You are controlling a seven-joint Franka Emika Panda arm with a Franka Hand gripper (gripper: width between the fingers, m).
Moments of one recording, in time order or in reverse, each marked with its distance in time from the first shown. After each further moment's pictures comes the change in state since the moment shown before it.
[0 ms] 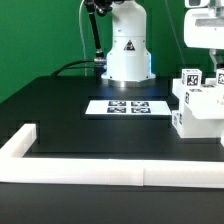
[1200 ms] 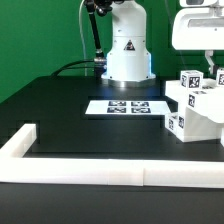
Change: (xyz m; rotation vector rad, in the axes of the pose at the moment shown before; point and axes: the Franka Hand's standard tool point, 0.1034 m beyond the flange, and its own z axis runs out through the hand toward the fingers) arm 0.006 0.003 0.000 -0.020 0.025 -0.505
